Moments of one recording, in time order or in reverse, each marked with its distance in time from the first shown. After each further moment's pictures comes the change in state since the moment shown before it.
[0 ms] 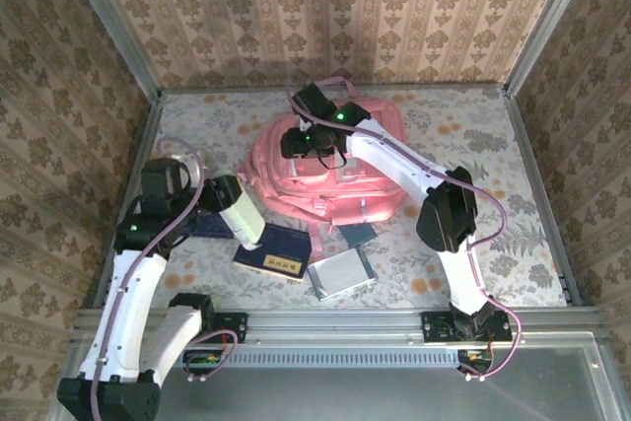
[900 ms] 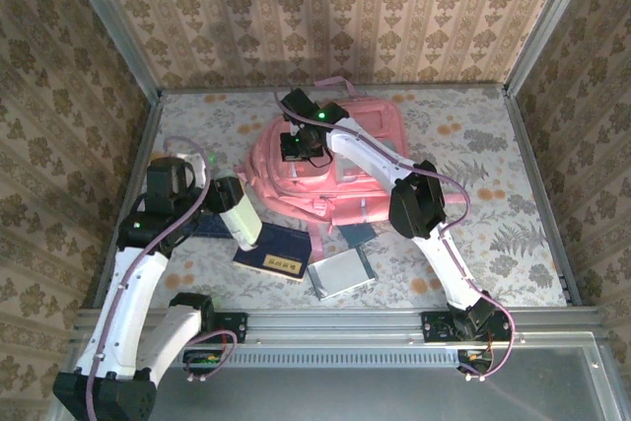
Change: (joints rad) left arm -0.035 0.020 0.008 -0.004 -0.059 0.049; right arm -0.008 0.266 0.253 -0.090 -0.059 -0.033
